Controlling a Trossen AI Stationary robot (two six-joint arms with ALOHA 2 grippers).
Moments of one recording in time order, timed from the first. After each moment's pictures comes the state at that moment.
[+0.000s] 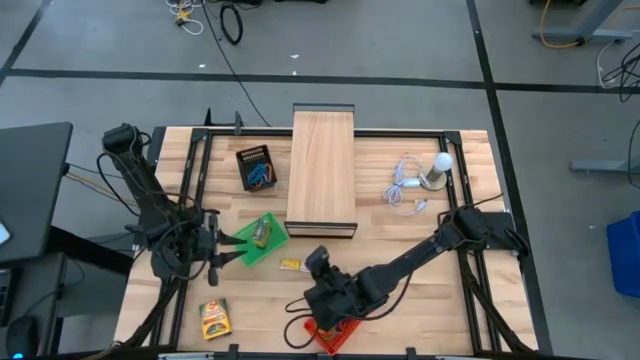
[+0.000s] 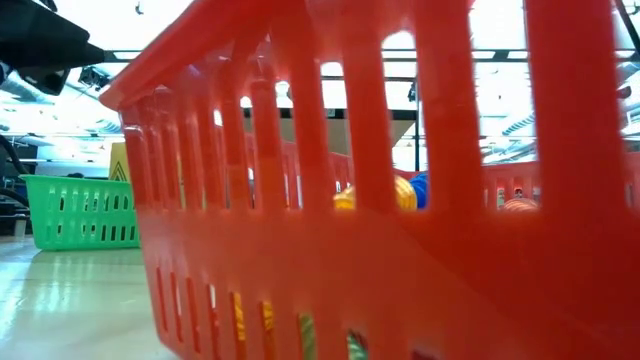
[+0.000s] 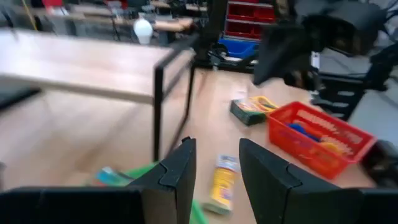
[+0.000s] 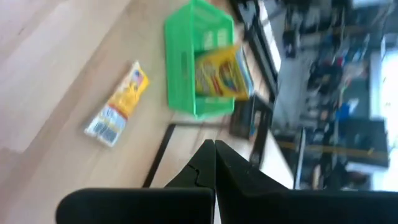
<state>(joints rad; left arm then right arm) -1.09 0.88 0.28 0.14 -1.22 -0.54 0.53 2.14 1.81 -0.70 0.86 -0.43</state>
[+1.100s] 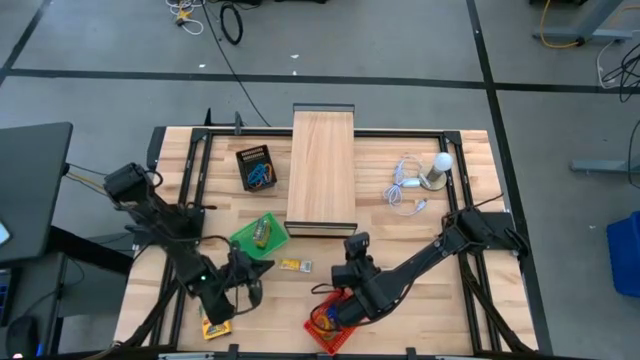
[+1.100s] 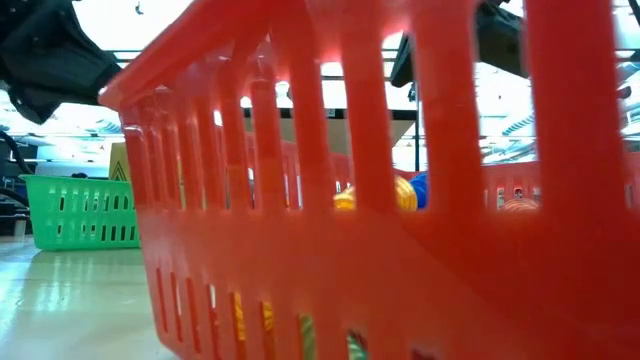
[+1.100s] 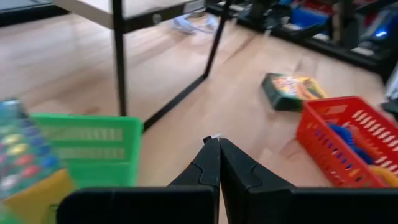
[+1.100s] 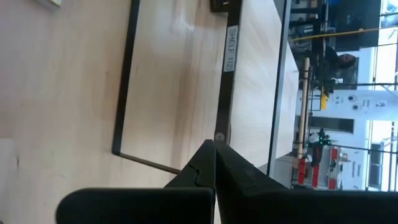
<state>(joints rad) -0.90 1.57 0.71 -0.15 -1.17 -1.19 0.58 2.13 1.81 -1.43 1.00 0.38</state>
